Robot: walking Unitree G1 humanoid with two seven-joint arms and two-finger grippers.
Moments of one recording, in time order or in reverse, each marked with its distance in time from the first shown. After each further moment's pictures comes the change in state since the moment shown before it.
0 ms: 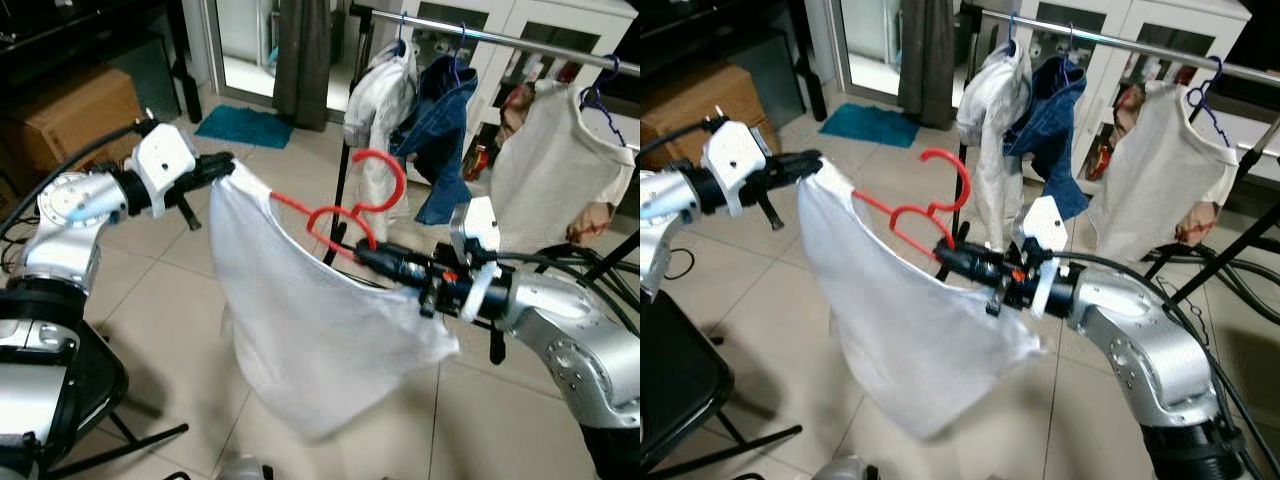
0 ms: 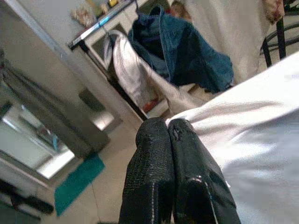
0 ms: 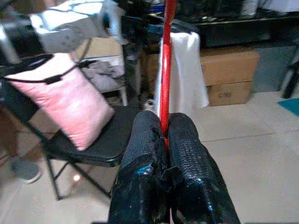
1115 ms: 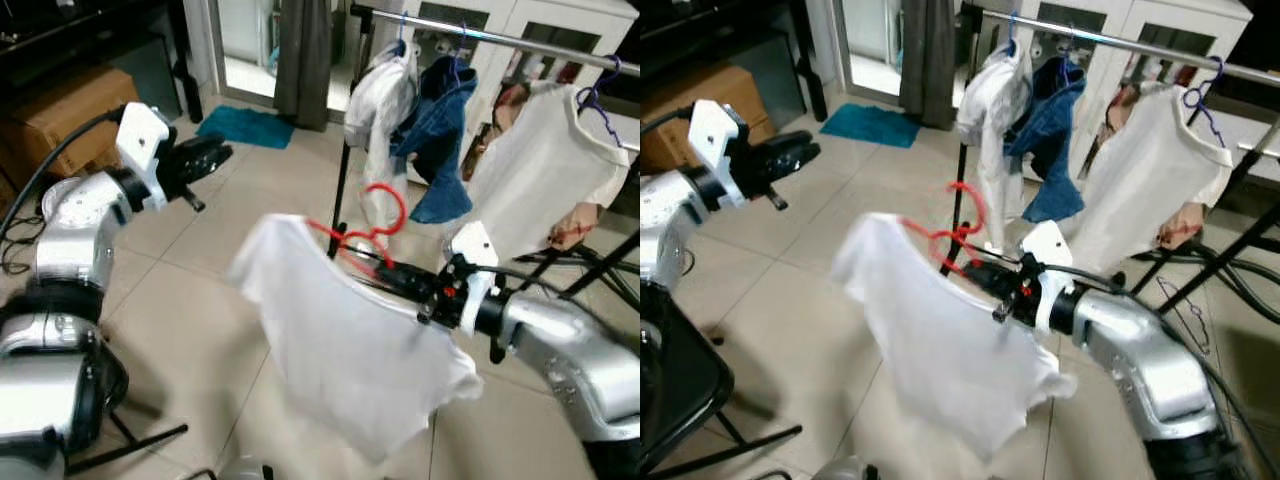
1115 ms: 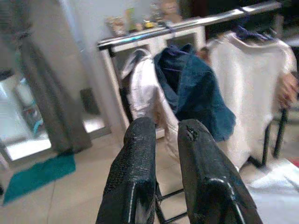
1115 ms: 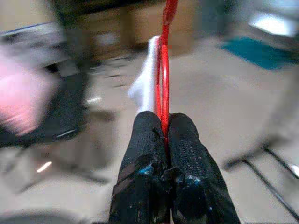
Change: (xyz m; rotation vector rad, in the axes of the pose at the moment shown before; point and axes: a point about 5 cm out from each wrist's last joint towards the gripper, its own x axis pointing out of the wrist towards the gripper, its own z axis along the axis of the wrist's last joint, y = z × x) left arm 0.006 -0.006 -0.010 -0.390 -0.132 0.173; right arm -0.011 -0.024 -0.044 0.096 0.173 -0.409
